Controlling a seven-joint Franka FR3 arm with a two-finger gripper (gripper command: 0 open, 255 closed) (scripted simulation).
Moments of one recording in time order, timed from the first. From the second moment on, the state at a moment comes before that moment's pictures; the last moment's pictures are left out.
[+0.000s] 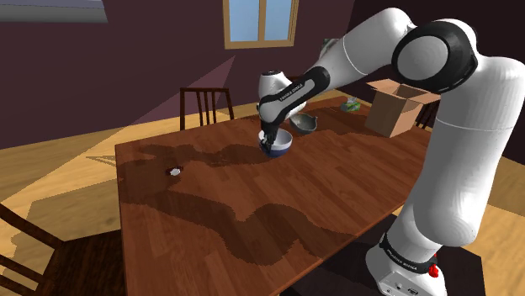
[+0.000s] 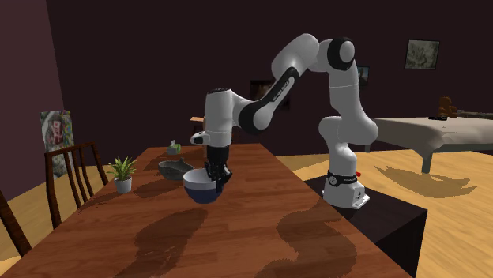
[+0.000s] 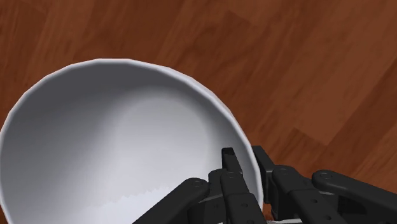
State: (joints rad) arm 0.00 0.22 -0.14 -2.12 -0.09 2.35 -0.30
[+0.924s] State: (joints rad) arm 0.00 0.11 -0.14 -2.04 -0.10 2.18 -0.30
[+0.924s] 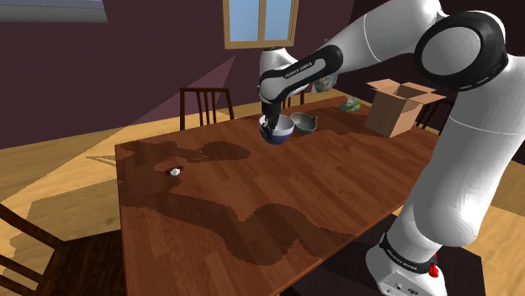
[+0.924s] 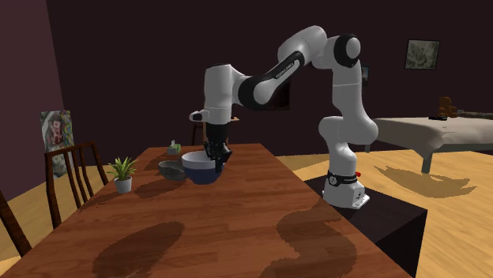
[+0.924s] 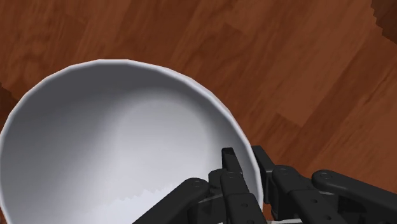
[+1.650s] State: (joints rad) arm 0.00 0.06 -0.15 -1.96 -0.10 2.05 -0.32
